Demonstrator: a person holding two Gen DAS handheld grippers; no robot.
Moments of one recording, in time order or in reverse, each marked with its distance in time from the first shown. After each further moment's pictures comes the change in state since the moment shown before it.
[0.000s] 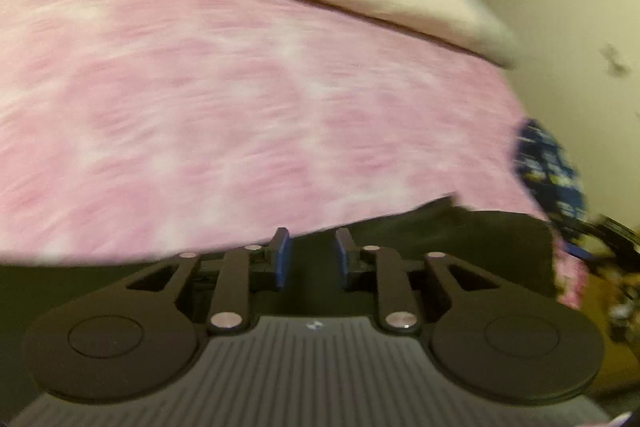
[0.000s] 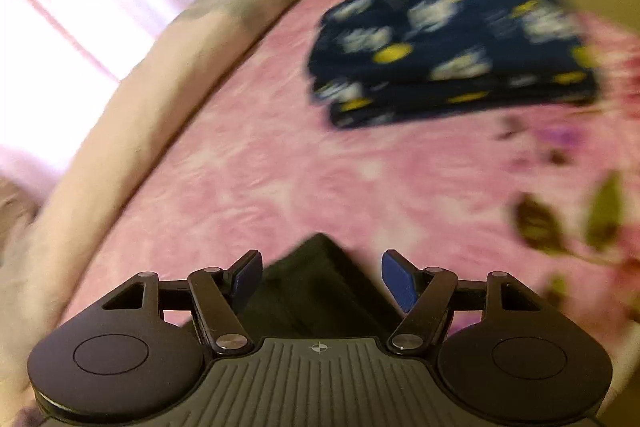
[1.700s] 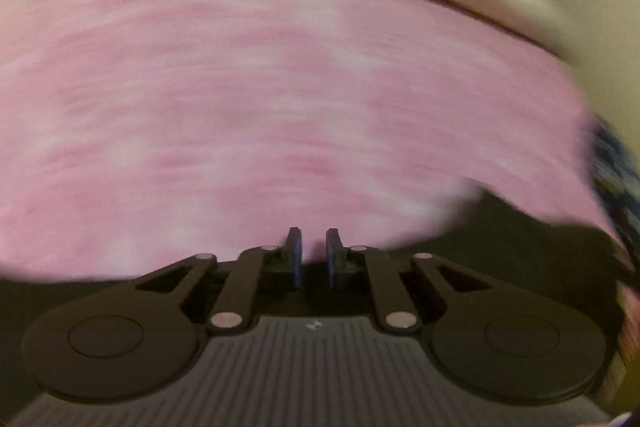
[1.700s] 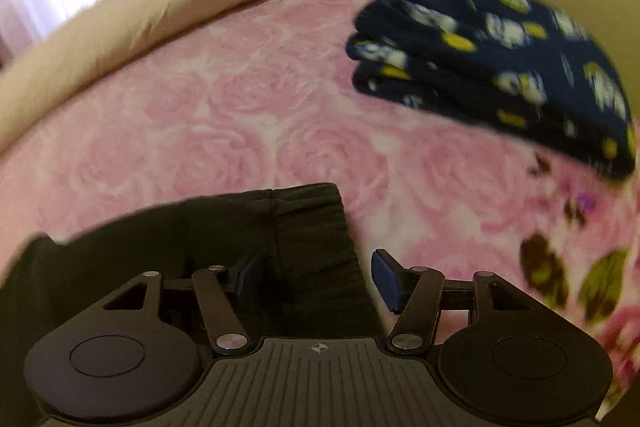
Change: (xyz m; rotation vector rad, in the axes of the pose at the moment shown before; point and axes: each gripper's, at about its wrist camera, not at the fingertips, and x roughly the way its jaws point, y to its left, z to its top) left arm 0.056 0.041 -0.027 -0.166 -0.054 0.355; right arm 0.032 0.032 -0.044 -0.336 -0.015 -0.217
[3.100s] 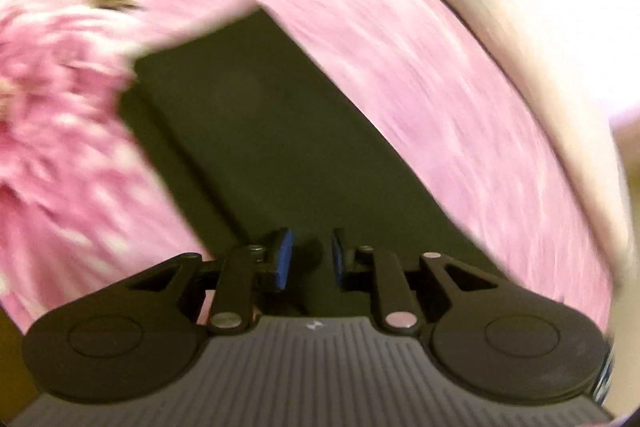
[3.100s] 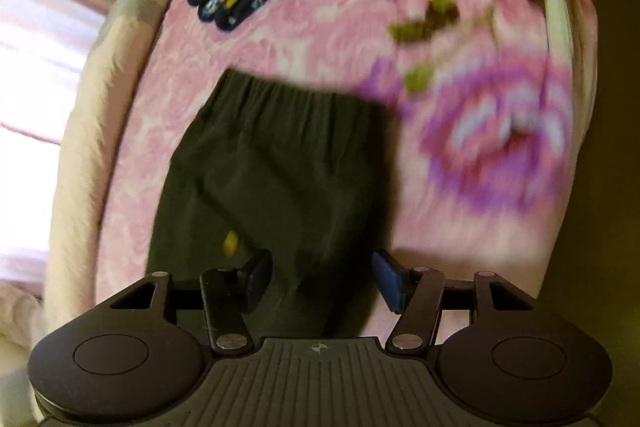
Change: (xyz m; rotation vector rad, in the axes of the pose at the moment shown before) left arm -0.177 0.257 -0.119 -0.743 -0.129 0.118; right arm -0.078 -0.009 -0.123 0.811 0.088 0.121
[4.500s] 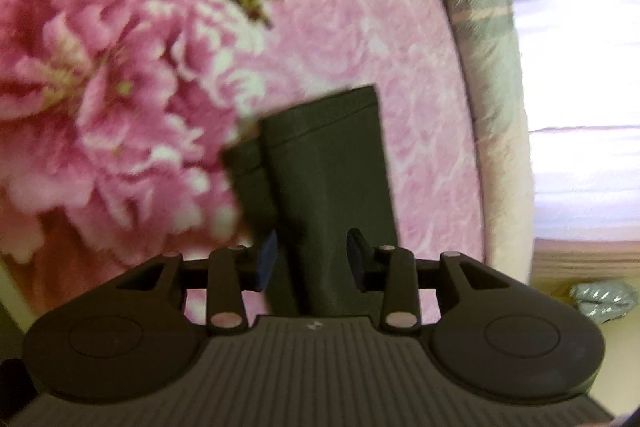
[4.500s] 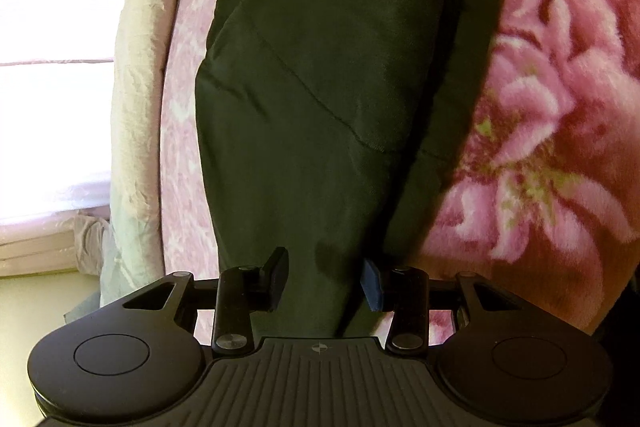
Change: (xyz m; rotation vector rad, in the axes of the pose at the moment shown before) left arm 0.002 0.101 0.054 -0.370 0.095 -0.274; right arm 0.050 0.054 -0.180 0.058 0.311 0.222
